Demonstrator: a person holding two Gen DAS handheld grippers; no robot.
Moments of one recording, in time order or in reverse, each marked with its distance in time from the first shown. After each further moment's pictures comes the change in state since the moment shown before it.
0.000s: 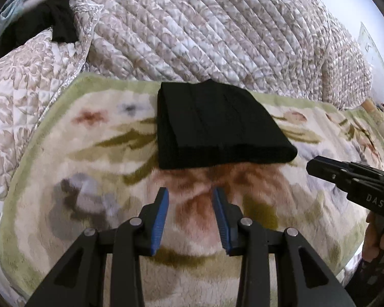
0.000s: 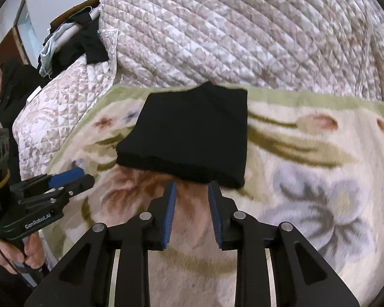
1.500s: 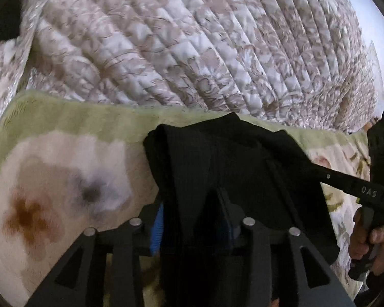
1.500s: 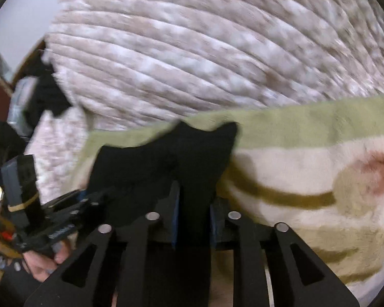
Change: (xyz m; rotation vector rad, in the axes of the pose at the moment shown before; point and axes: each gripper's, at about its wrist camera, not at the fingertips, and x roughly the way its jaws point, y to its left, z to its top) left arm 0.145 0.043 0.118 -0.043 0.040 -0.158; right arm 0.119 -0.081 0.117 0.203 0.028 0.116
